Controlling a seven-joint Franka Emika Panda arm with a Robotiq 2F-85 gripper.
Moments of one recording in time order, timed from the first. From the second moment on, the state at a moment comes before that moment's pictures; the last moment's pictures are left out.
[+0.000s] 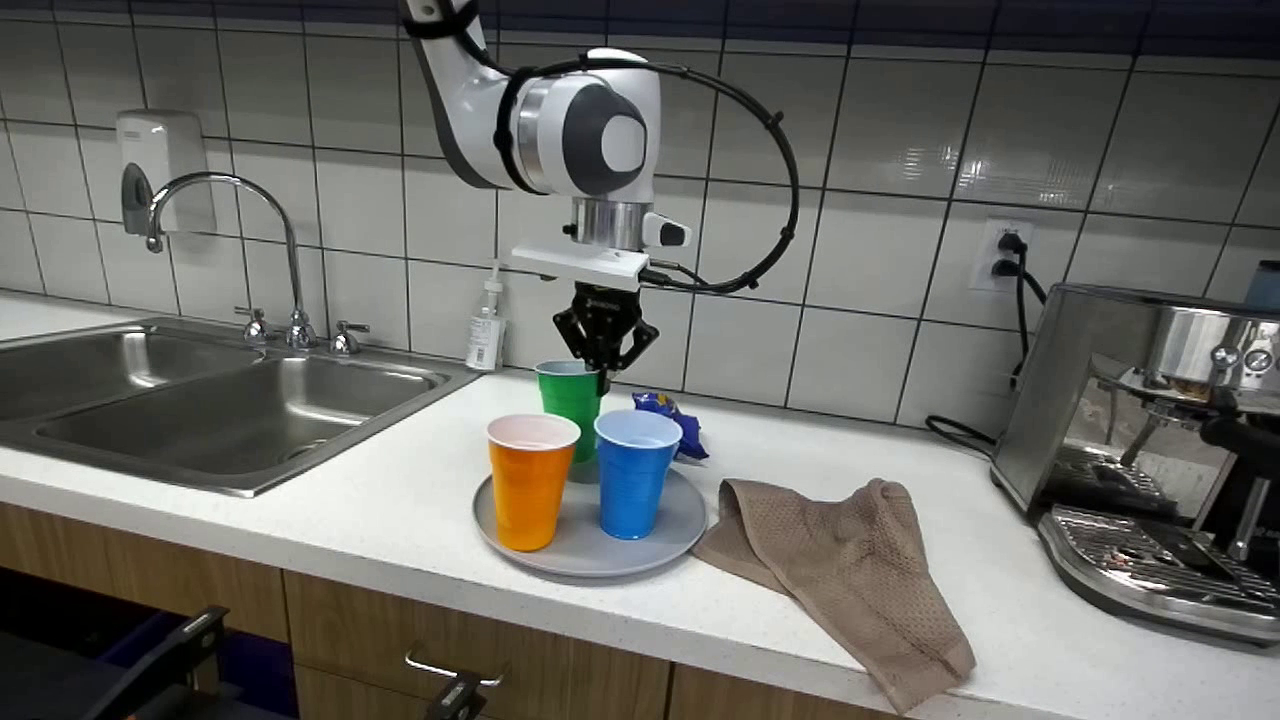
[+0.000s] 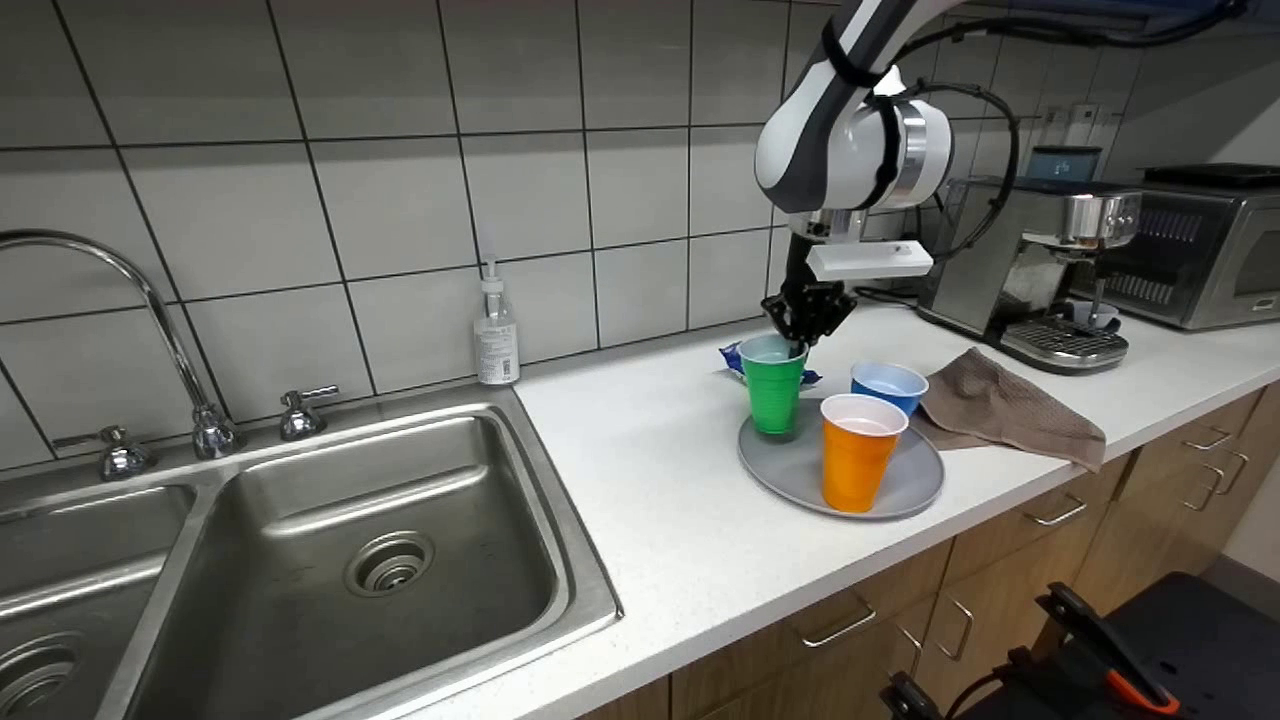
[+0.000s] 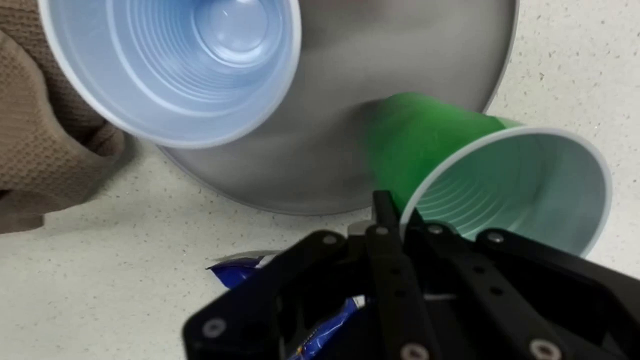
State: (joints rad) arm -0.09 0.27 -0.09 -2.22 0.10 2.59 -0.15
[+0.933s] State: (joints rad) arm -0.15 0.29 -0.06 -2.22 0.13 2.55 -0.44
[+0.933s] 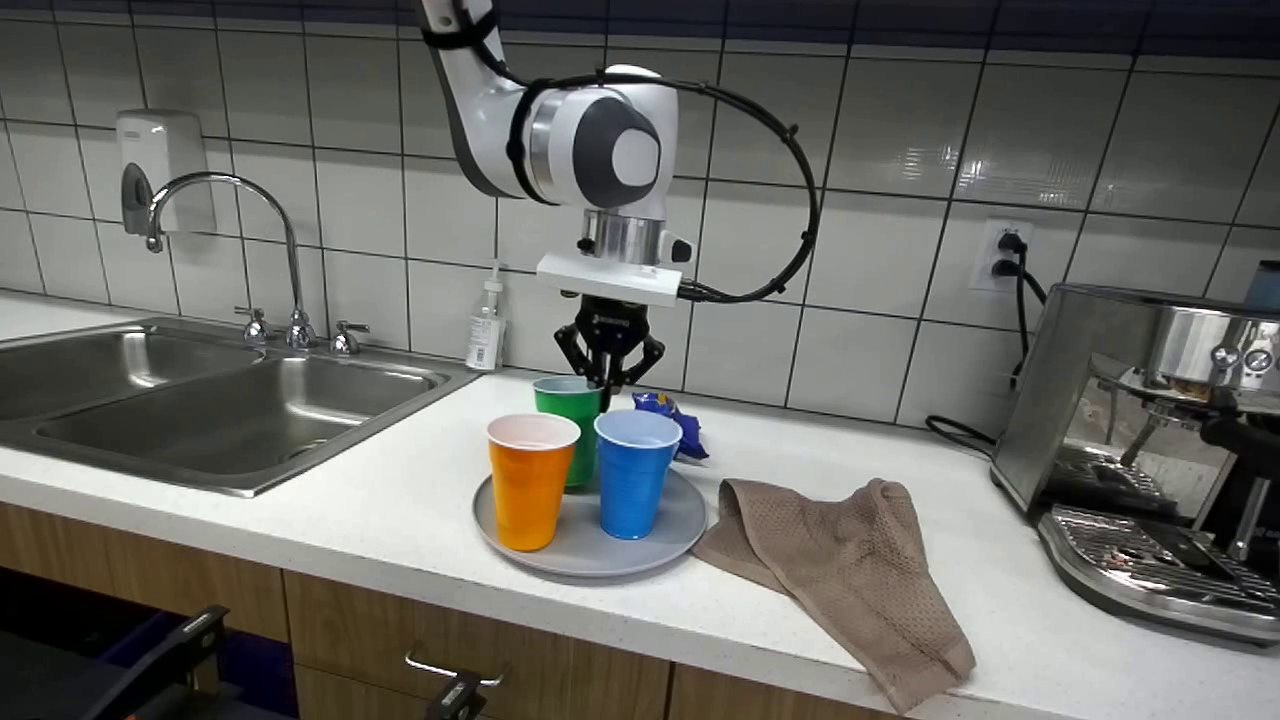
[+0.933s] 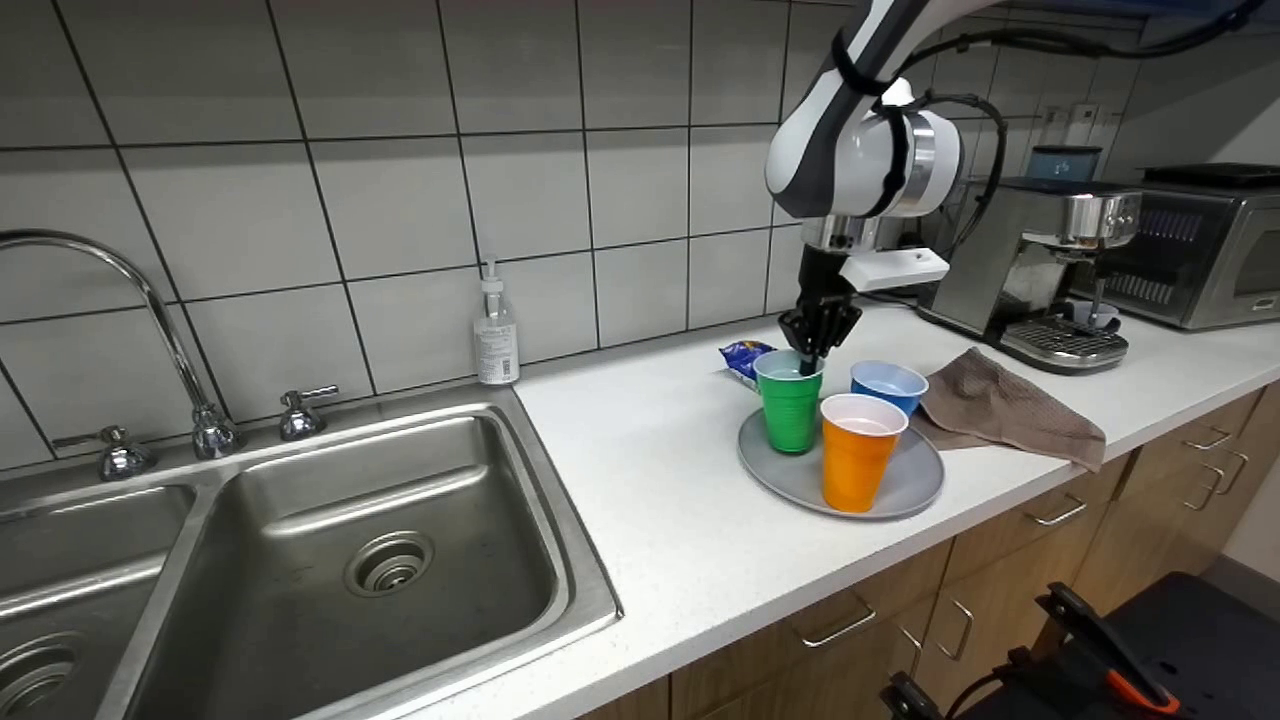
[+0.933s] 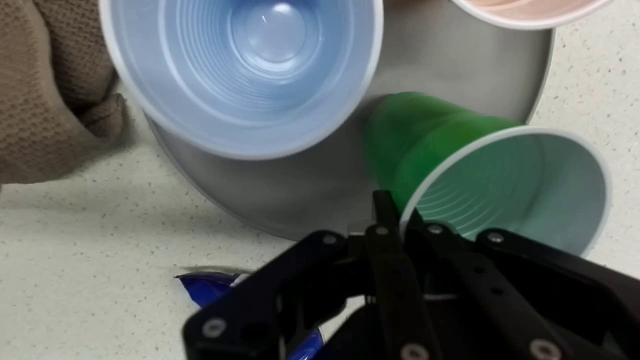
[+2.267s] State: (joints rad) arm -0.22 0.30 -0.02 -2.22 0.21 2.55 -0.66
